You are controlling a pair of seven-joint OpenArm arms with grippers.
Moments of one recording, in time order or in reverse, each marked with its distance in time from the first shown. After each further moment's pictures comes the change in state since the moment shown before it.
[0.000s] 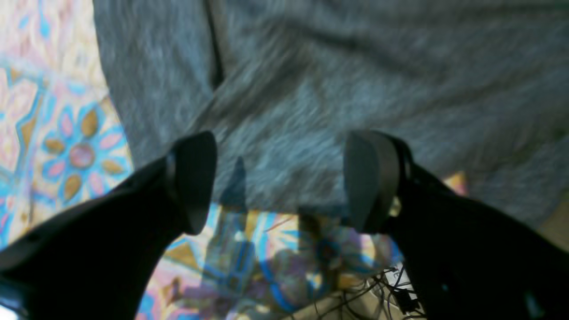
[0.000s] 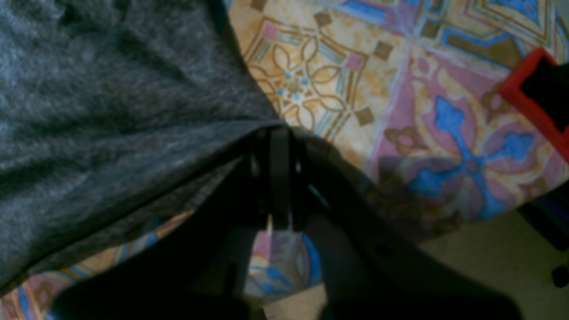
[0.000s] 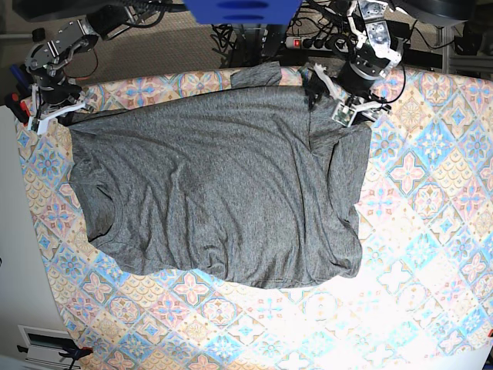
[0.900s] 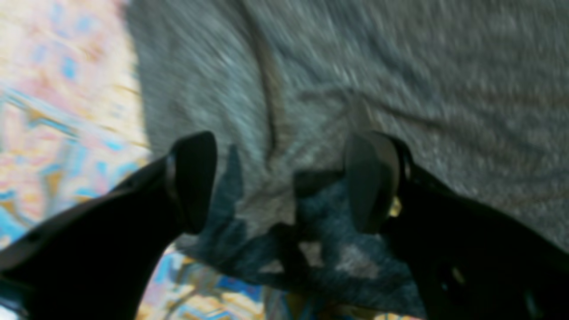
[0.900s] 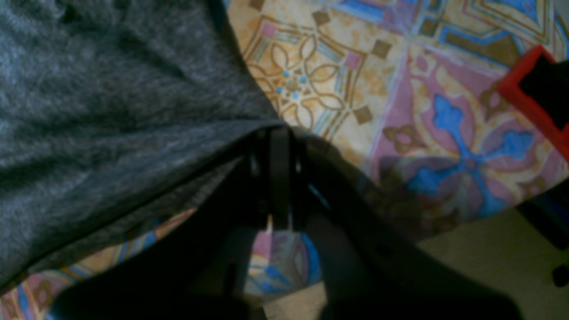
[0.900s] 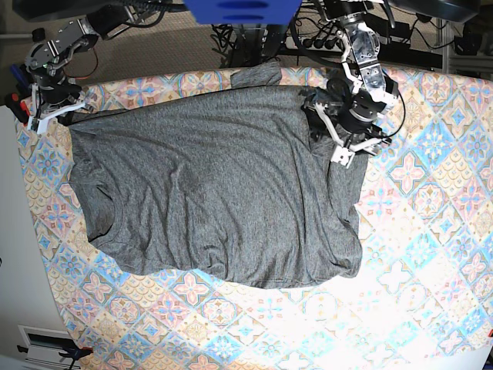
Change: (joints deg) left arm -16.9 2.9 -2.0 -8.9 4.9 0.0 12.8; right arm -0.2 0.0 0.0 0.0 0.0 -0.1 0.1
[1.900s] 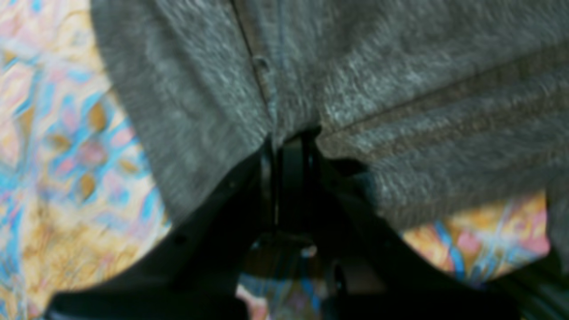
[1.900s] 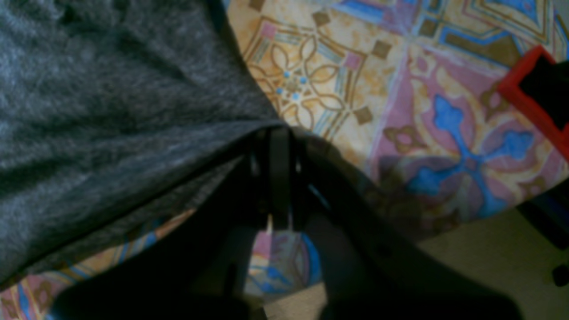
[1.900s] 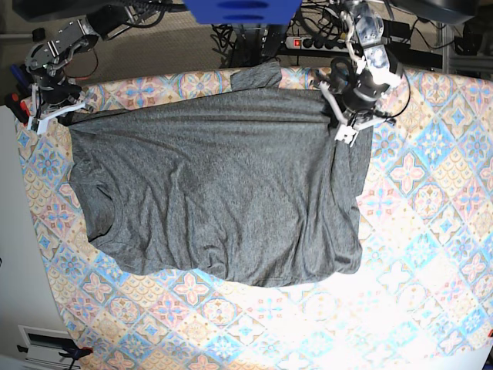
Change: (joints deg) left arm 7.7 -1.9 -0.5 5.1 -1.0 0.0 -0.4; right arm 0.1 0.0 0.0 0.0 0.0 0.0 -0.1
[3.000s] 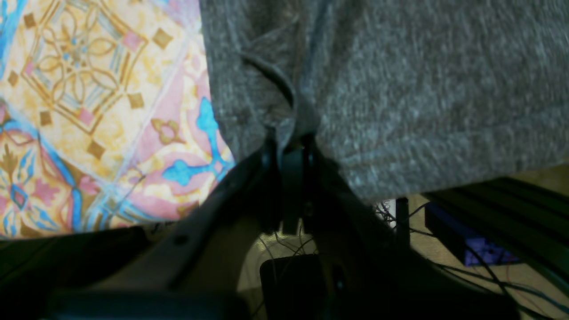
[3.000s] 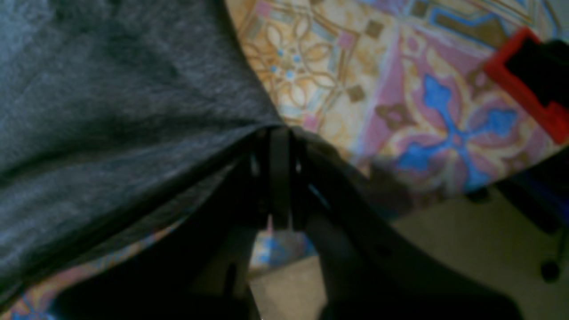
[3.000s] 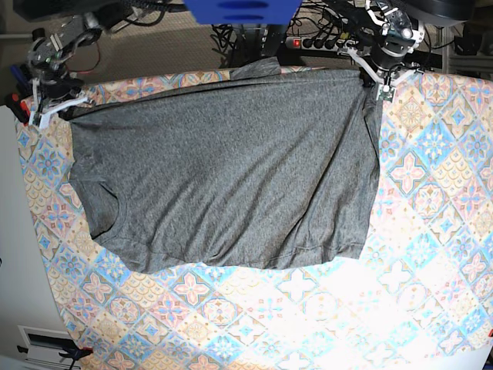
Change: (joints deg) left arm 9.7 3.6 -17.7 -1.5 -3.3 -0.4 -7.0; right arm -3.8 -3.1 0.1 6.6 -0.2 0.6 1.7
